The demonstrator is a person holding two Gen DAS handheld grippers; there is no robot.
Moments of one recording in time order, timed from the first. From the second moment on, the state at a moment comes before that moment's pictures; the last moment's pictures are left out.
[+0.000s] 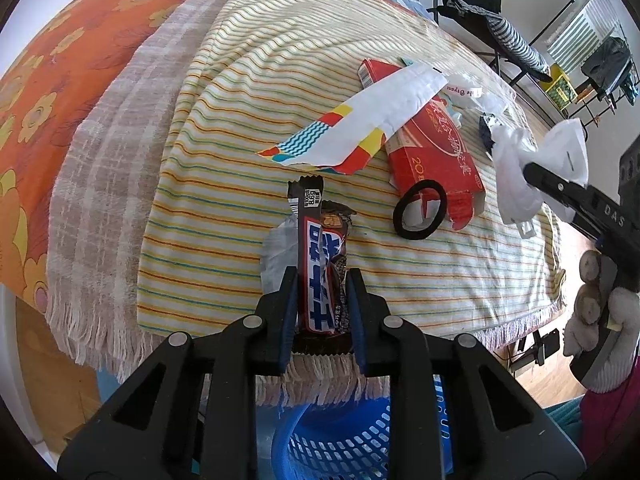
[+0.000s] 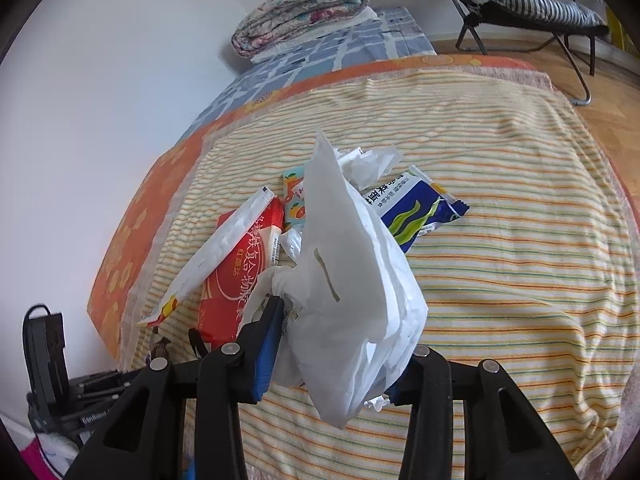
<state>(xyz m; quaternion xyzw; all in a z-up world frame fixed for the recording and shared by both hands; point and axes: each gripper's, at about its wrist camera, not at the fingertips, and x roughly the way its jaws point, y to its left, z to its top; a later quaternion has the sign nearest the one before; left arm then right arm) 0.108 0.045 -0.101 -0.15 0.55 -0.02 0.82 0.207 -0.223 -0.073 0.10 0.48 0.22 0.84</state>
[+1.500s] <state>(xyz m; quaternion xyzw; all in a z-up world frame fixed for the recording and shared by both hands) 0.037 0.012 -0.057 -0.13 0.53 -0.07 0.84 0.085 -0.205 -0.027 -0.01 0.44 0.27 0.85</state>
